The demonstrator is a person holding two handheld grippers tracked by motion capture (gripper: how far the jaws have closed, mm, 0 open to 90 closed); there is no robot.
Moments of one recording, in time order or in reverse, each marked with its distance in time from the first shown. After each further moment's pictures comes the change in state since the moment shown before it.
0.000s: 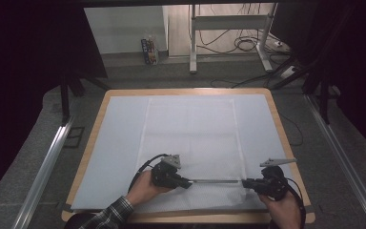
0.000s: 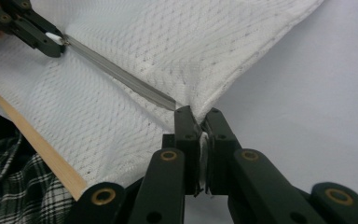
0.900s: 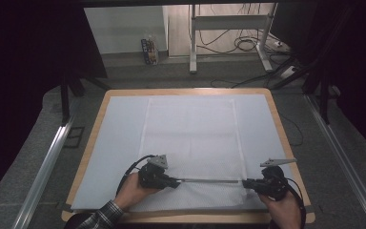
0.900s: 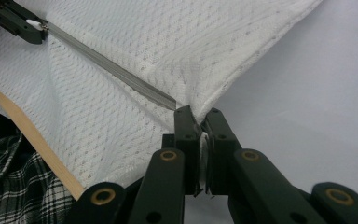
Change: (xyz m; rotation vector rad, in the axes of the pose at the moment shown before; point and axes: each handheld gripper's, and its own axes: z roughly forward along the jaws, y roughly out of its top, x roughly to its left) left arm -0.001 -0.024 -0.025 -0.013 0.054 -0.046; right arm -0.002 -0.001 0.001 0.007 0.006 0.010
